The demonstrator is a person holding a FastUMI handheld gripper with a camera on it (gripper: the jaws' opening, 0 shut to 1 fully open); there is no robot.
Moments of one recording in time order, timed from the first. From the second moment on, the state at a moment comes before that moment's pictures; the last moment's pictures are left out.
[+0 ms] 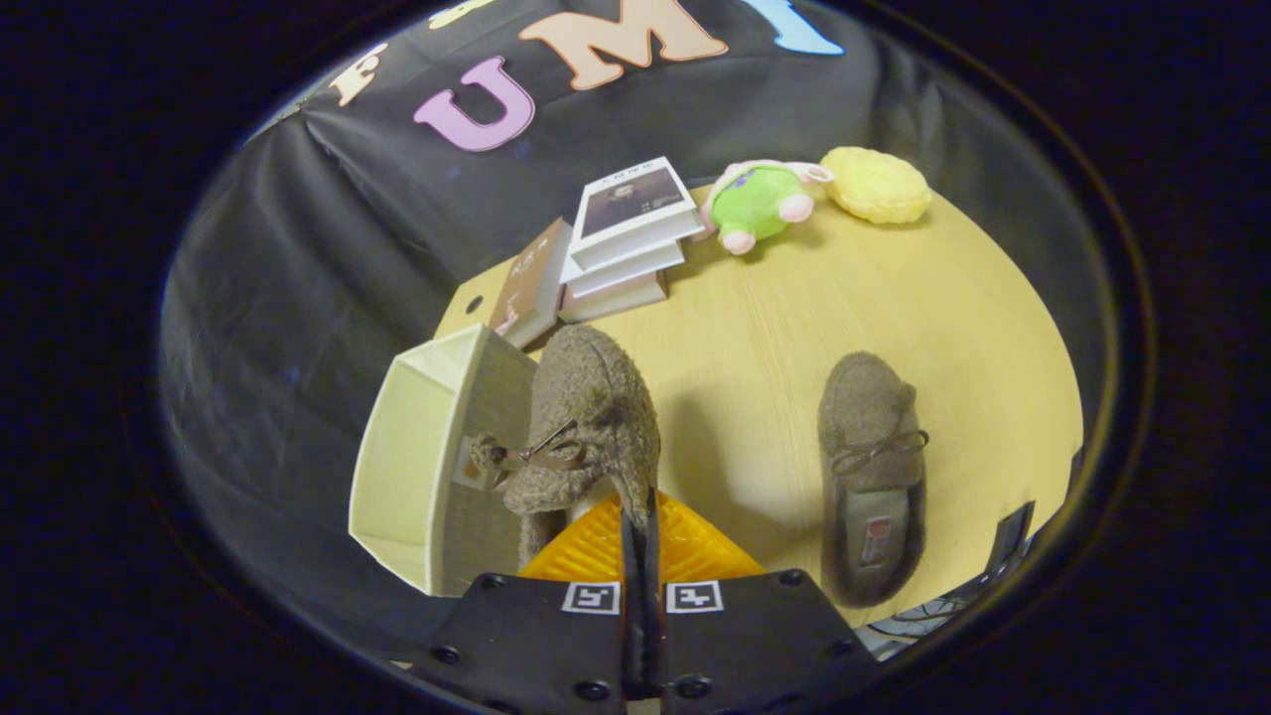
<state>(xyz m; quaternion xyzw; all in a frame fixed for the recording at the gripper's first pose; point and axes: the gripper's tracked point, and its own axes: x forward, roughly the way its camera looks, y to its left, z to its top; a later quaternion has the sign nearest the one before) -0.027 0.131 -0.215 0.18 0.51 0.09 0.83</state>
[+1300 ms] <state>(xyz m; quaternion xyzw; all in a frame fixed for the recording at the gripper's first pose) -0.030 0.371 -0.228 0.22 0.55 0.15 0.79</state>
